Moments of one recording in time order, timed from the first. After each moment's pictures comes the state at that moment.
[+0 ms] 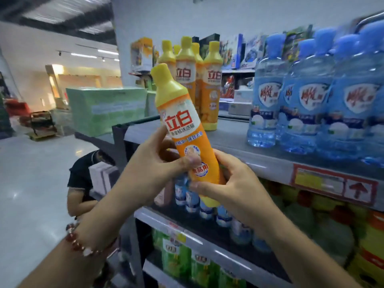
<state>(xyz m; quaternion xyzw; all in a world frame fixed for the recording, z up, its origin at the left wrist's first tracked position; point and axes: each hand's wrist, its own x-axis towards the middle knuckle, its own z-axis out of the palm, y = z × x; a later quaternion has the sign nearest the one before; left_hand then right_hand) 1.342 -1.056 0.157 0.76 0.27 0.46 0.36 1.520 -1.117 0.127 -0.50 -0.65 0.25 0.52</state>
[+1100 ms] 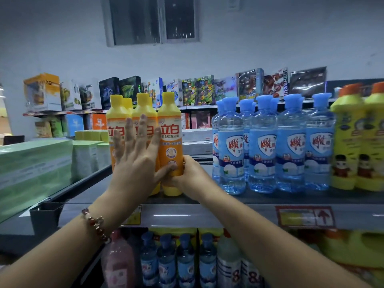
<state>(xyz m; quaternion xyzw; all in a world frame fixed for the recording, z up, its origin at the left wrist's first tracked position) 1.408 -0.863 0.211 0.83 0.25 0.45 -0.22 1.526 -0.968 0.203 -0.66 -0.50 0.16 0.54</state>
